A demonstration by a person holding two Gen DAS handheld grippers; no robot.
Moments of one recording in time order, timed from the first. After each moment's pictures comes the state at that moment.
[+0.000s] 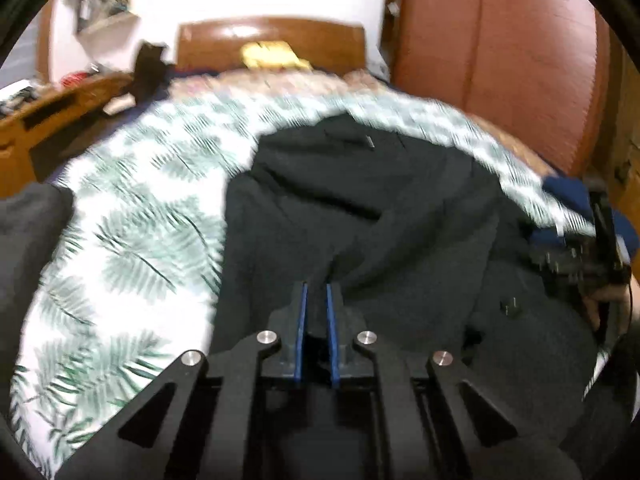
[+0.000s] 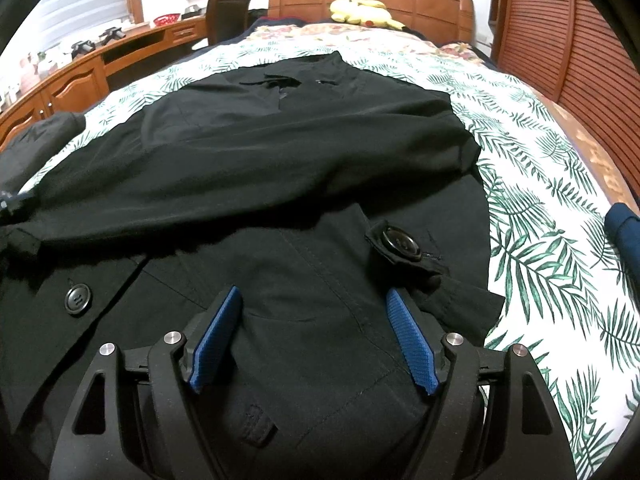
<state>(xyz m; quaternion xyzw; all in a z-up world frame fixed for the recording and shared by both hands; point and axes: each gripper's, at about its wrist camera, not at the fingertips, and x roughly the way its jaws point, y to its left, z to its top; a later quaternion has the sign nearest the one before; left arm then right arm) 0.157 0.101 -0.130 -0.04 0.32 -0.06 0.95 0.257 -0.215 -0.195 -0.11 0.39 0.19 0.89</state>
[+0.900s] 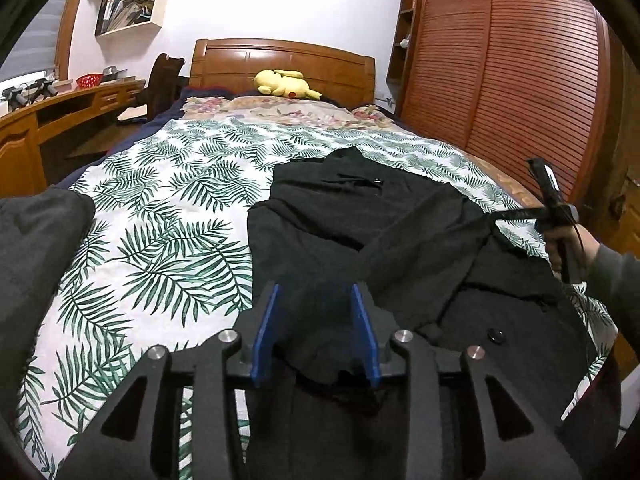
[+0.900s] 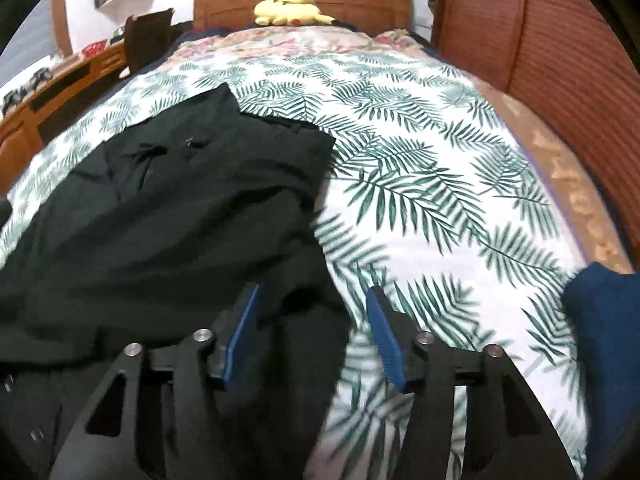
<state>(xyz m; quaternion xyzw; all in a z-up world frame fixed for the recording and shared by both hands) 0.138 0.127 -0.113 -0.07 0.29 -0.06 0.95 0.402 -0.277 -0.146 -0.07 0.41 0.10 0.91</state>
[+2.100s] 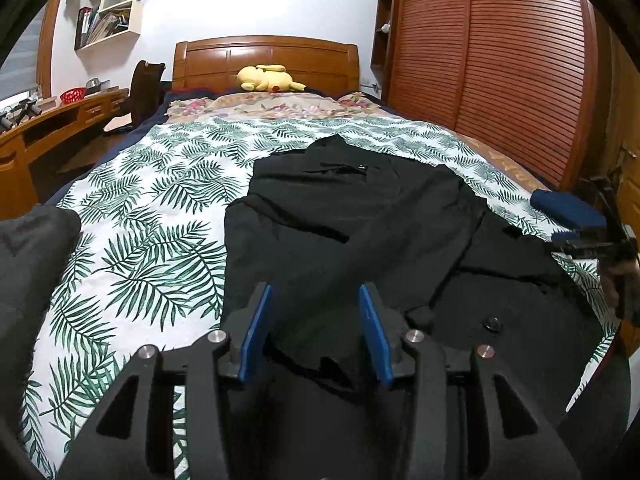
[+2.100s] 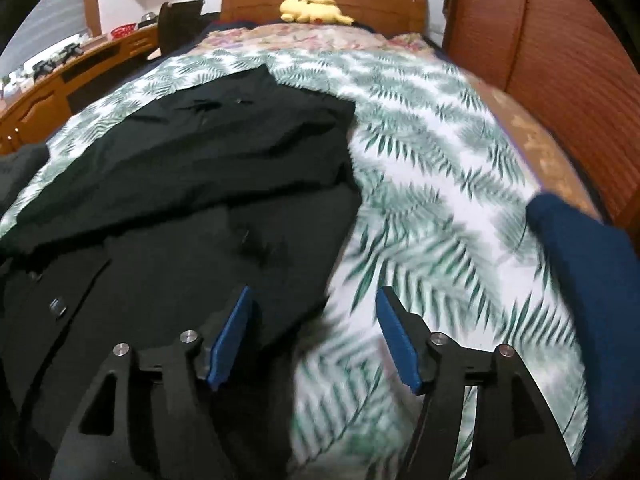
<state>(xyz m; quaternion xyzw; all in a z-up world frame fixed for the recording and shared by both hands) 0.144 0.098 -0.114 -0.03 0.30 -0.08 0.95 0.261 -0.292 -0.146 -0.09 0.41 0.13 0.90</state>
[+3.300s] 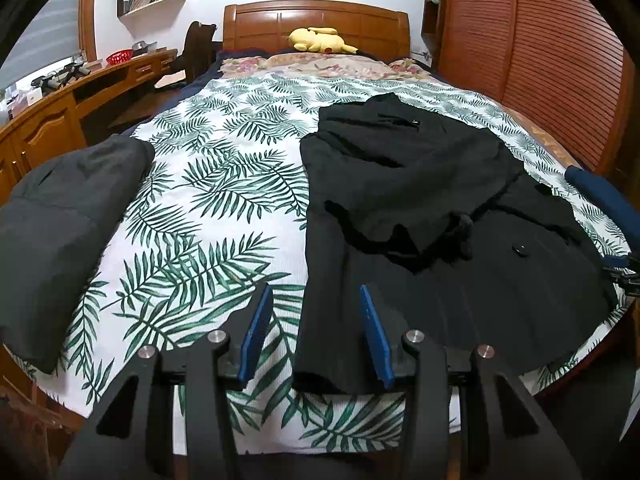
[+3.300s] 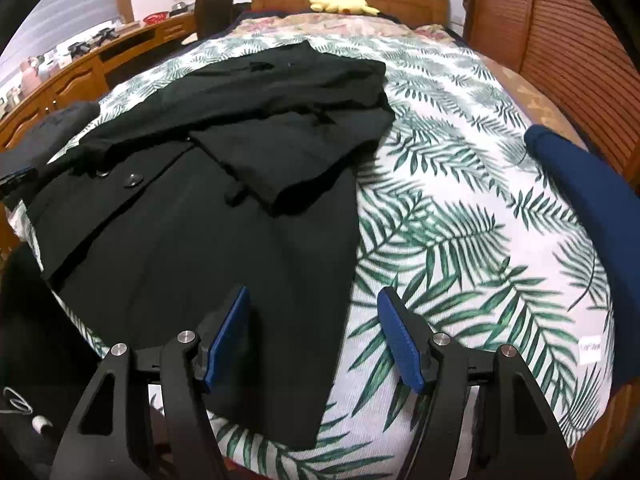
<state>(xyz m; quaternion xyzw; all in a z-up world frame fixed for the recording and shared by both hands) 0.075 0.132 -0.130 -0.04 0.37 0.02 0.93 0.143 -0.303 -0.171 -0.10 0.42 0.17 0.88</state>
